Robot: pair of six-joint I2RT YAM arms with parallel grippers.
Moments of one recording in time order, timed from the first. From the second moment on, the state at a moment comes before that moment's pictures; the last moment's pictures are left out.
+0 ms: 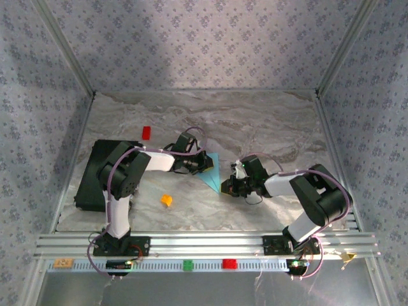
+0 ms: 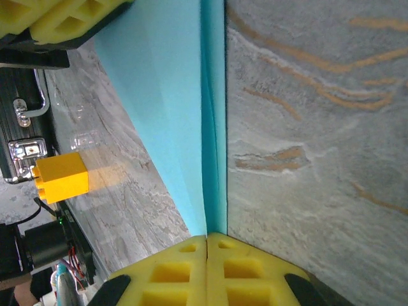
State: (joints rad) left arm -0.63 1.97 1.00 0.14 0.56 -0.97; right arm 0.54 1.58 0.46 0.21 -0.66 0.77
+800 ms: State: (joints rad) left arm -0.64 1.97 1.00 0.15 0.56 -0.97; right arm 0.56 1.47 0.45 0.04 -0.62 0.76
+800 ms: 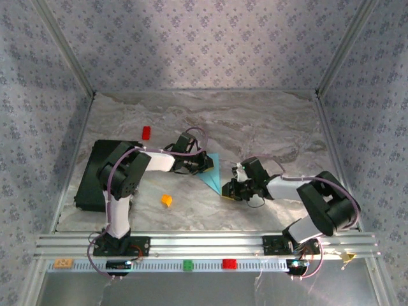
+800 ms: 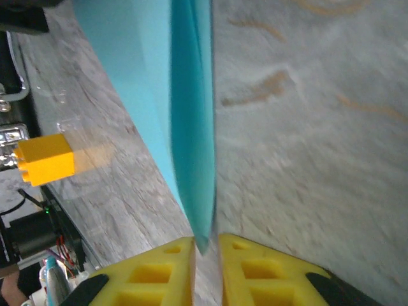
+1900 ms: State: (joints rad) left arm -0.64 1.97 1.00 0.15 0.56 -0.97; right arm 0.60 1.73 0.79 -0.07 -0.56 0.72
